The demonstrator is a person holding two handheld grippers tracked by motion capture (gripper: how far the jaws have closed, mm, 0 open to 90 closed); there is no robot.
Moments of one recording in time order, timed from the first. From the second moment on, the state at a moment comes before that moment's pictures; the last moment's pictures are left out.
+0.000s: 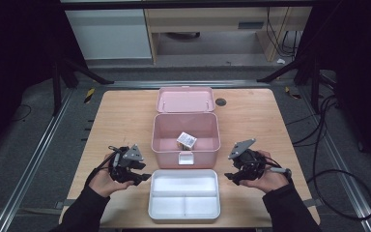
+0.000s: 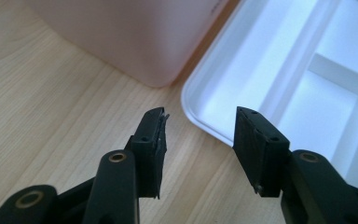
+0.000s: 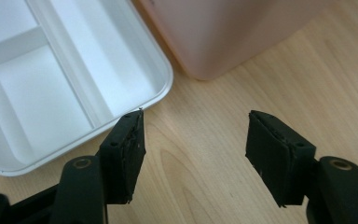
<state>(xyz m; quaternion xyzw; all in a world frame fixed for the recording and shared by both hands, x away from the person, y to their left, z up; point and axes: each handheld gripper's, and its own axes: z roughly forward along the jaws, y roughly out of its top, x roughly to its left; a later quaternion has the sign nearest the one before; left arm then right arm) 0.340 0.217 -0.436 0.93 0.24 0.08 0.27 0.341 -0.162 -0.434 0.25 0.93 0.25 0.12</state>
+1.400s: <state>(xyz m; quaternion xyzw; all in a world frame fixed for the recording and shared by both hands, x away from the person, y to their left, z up) 0.325 0.156 -0.478 0.99 0.08 0.02 0.12 0.323 -0.079 -0.491 0.09 0.99 0.13 0.05</state>
